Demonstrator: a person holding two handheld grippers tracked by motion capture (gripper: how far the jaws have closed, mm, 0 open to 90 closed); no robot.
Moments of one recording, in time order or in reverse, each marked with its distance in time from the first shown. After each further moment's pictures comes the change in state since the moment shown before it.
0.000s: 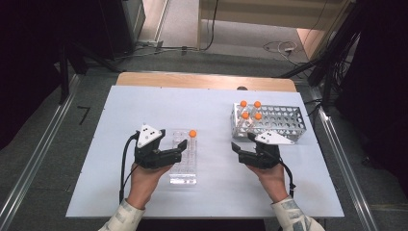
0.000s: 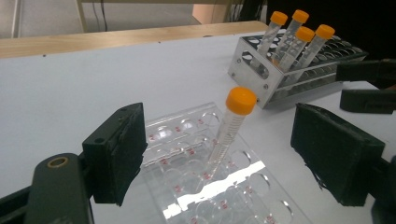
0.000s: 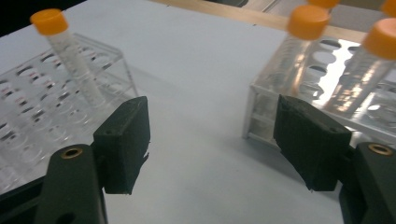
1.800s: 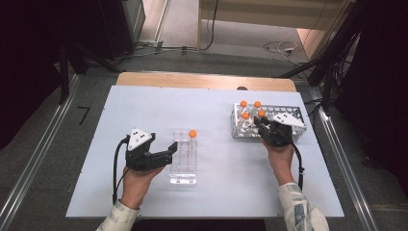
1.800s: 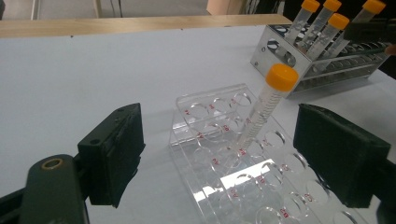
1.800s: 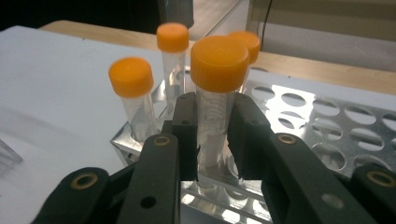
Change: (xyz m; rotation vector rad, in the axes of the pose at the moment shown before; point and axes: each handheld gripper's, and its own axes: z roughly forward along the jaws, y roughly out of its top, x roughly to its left) left arm 0.016 -0.013 -0.002 0.022 0.040 -0.028; right arm -0.062 0.017 0.022 -0.094 -0.185 0.057
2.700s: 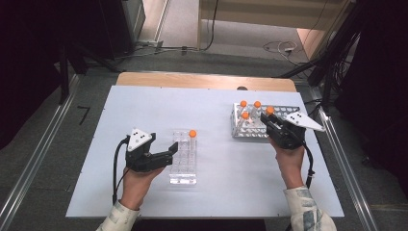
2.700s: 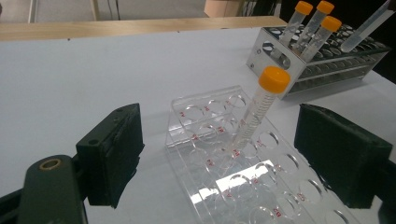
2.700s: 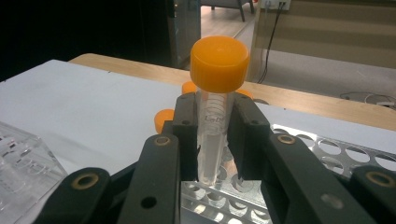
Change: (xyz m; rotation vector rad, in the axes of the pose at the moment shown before) left arm -0.003 0.001 -0.003 -0.006 -0.008 0.005; right arm 0.005 0.023 -0.044 -0.083 0.038 -0.006
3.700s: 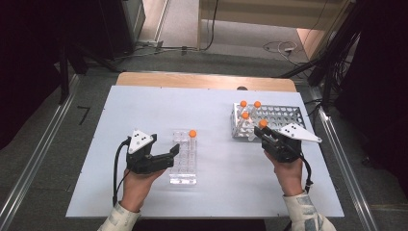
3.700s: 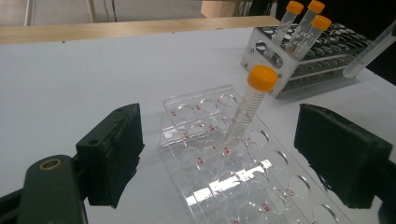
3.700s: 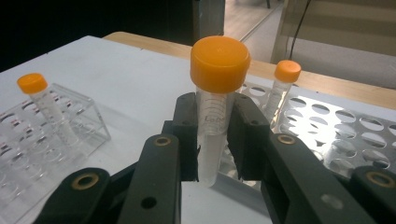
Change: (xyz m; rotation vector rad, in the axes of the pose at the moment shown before) left arm -0.006 0.000 -0.004 -0.003 -0.015 0.015; right arm 0.024 -0.015 -0.020 0.062 0.089 -0.038
